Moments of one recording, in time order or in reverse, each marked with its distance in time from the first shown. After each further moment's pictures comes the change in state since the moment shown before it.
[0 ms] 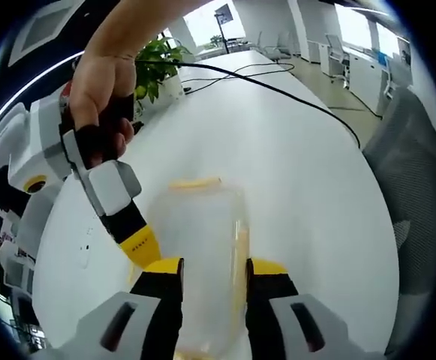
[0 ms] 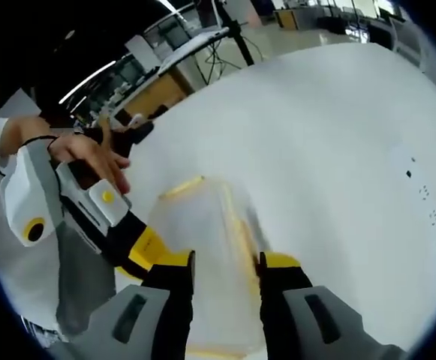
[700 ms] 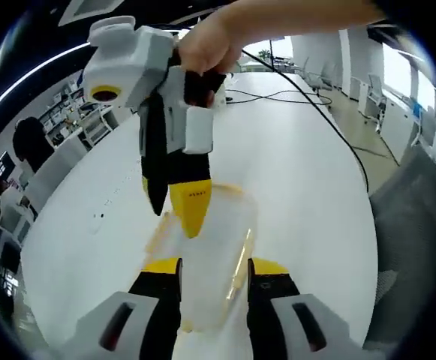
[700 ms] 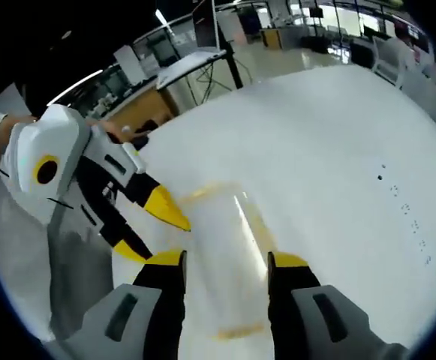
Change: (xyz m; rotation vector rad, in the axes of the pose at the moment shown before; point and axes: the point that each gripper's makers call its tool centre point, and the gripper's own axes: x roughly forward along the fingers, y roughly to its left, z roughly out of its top) left arm -0.038 0.013 -0.008 -0.274 -0.027 0.086; right arm -0.034 0.027 -0.008 -0.003 -0.109 -0.129
